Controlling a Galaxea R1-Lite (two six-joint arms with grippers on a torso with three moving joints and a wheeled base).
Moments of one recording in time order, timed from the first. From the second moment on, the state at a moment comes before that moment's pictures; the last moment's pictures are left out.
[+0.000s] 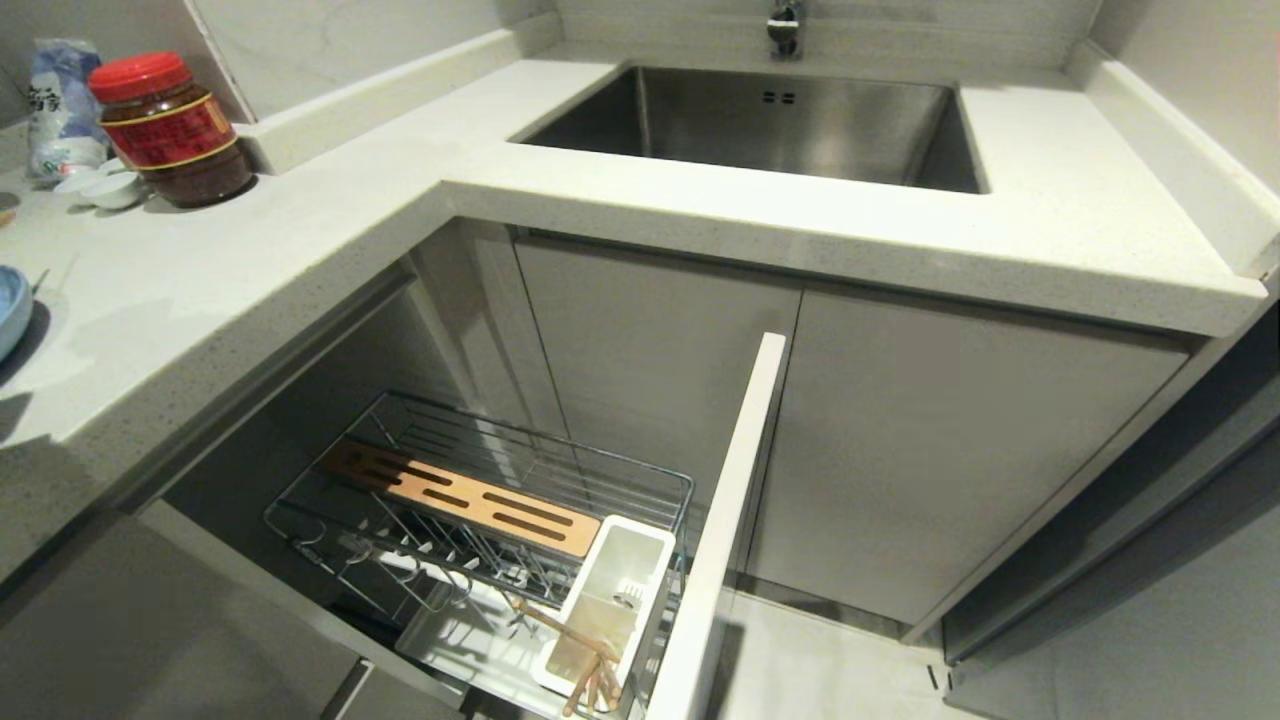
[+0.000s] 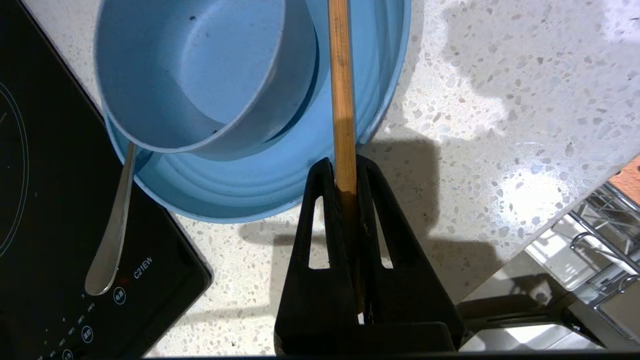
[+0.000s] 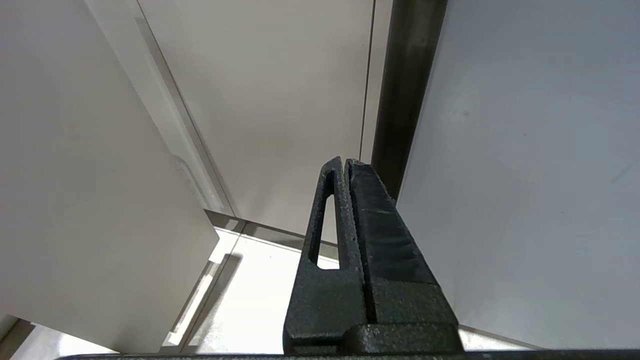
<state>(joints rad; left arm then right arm) -0.10 1.29 -1.69 1.10 0.71 -0.16 0.00 0.00 0.00 -0.08 0.00 0.02</state>
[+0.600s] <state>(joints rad) -0.02 1.31 -1.66 1.11 0.72 -0.12 0.00 0.00 0.00 -0.08 0.00 0.02</state>
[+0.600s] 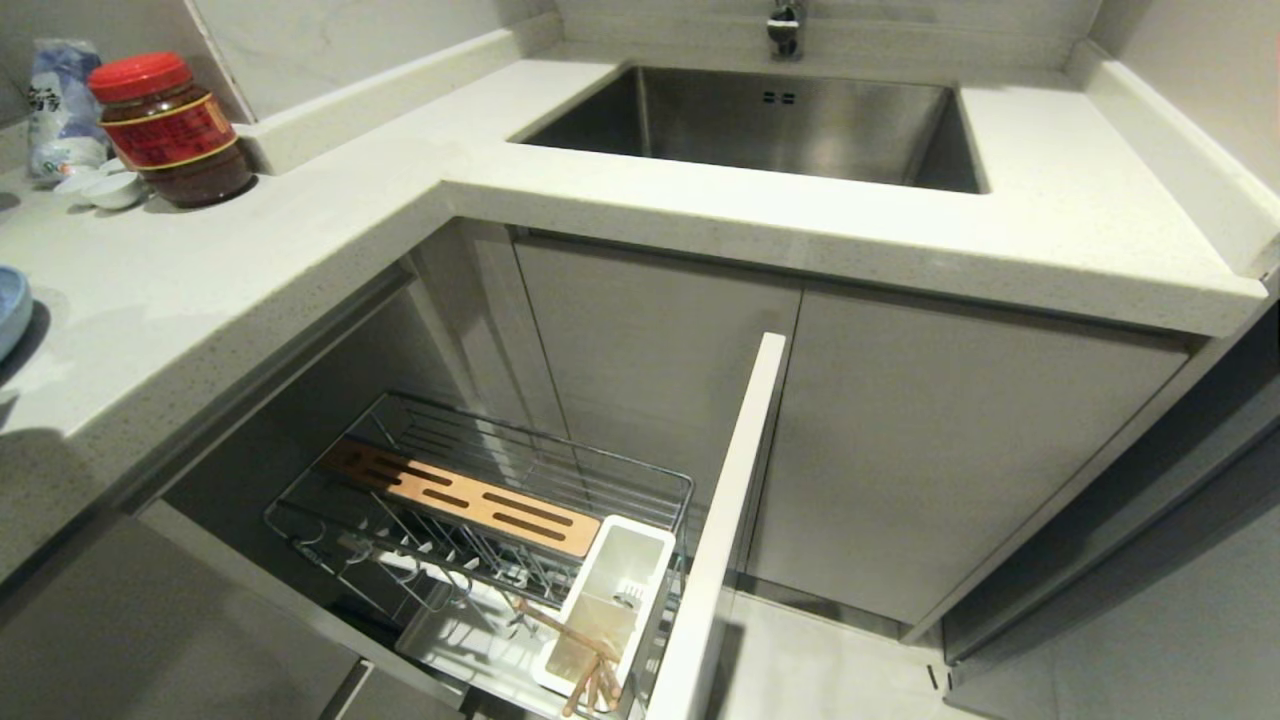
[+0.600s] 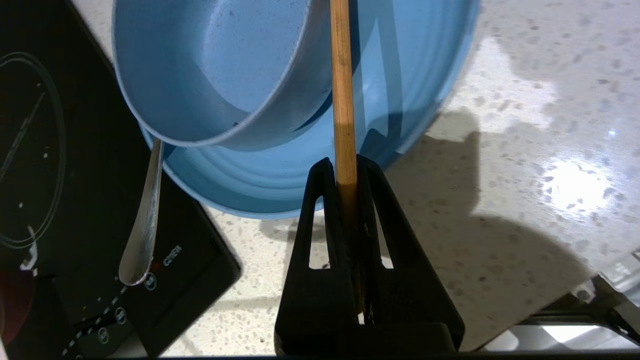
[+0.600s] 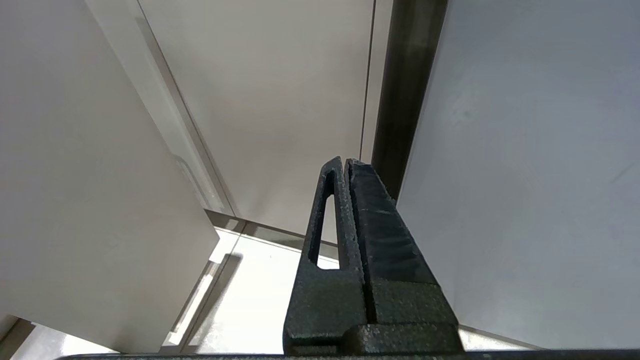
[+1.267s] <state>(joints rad) 0.01 1.31 -1.64 1.10 0.74 -0.09 0.00 0.00 0.00 -0.08 0.00 0.02</state>
